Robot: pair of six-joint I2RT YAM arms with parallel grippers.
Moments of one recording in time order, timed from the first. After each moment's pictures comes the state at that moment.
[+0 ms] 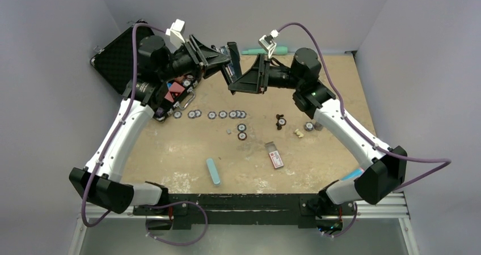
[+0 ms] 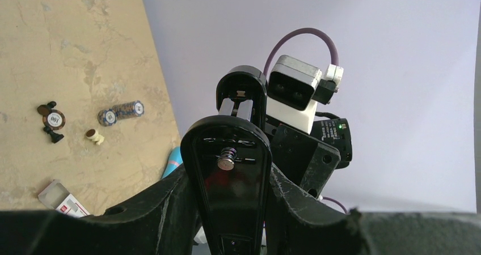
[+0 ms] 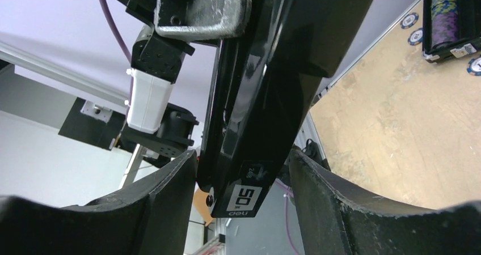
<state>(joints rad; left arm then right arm) -0.32 1.33 1.48 -0.22 0.64 -1.21 0.55 1.42 1.35 0.15 -0.89 1.04</state>
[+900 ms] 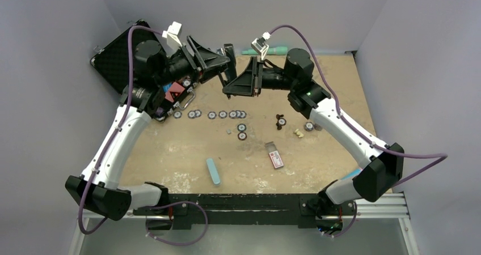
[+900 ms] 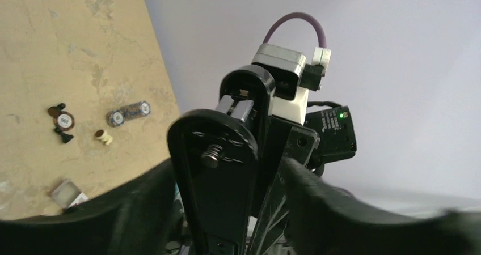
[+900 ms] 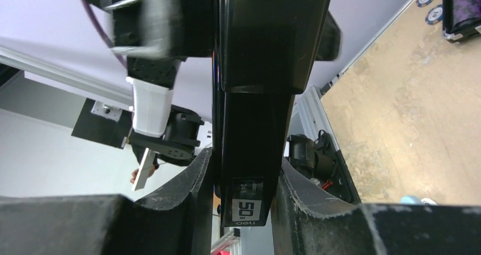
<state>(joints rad) -0.32 1.27 1.42 -0.20 0.63 -1.17 0.60 1.44 1.38 0.12 -0.87 1.08</state>
